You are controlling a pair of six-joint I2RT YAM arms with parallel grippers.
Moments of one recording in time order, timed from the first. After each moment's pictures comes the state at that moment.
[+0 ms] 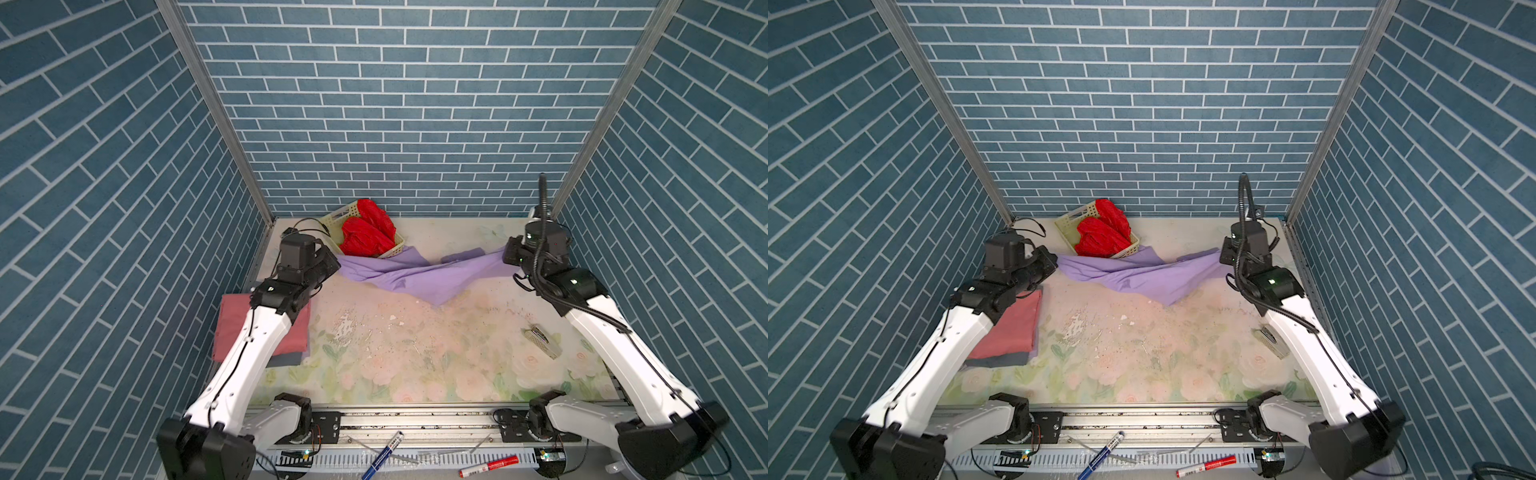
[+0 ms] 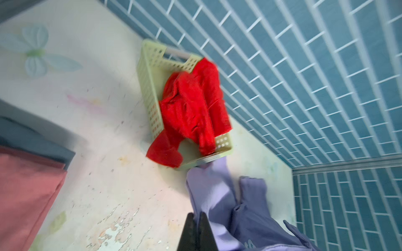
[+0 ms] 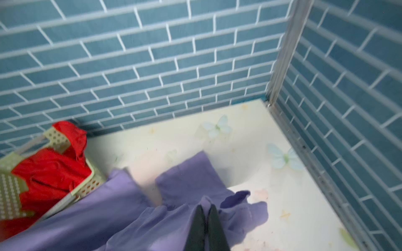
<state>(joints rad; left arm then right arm) -0.22 1.08 1.12 -0.54 0.02 -0.81 0.43 1.11 1.27 -0.56 0.49 0.29</state>
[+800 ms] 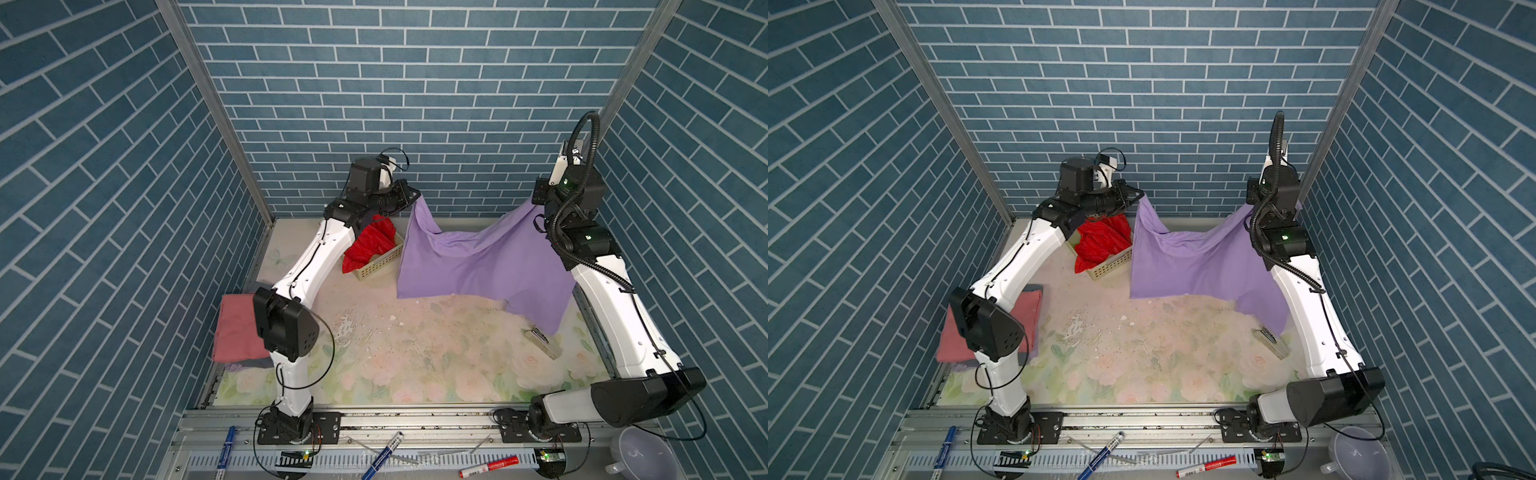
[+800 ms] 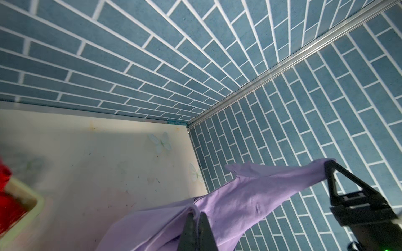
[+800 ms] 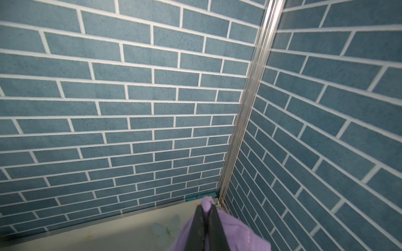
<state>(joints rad) -0.44 1.99 2.08 -0.40 0.48 -0.79 0.25 1.41 1.66 -0.29 0.52 -0.13</state>
